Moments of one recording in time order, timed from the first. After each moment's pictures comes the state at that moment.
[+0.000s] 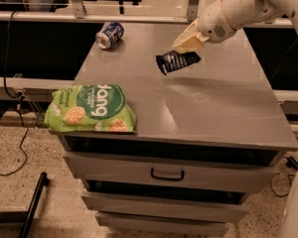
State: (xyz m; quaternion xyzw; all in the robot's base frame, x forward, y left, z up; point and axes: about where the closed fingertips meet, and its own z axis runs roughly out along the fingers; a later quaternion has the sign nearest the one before) arm 0.684 -0.099 0.931 -0.58 0.70 0.17 0.37
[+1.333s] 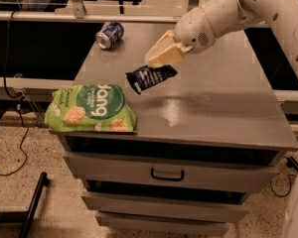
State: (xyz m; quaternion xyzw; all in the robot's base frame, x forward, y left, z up) arm 0.603 -0.018 0.935 -0.66 0.60 0.32 0.34
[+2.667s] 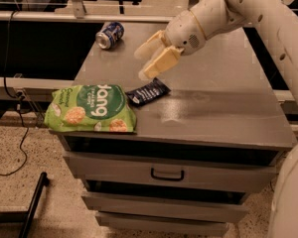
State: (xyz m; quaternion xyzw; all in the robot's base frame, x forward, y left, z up) arm 0.598 0.002 0.928 -0.68 0.57 0.34 0.32
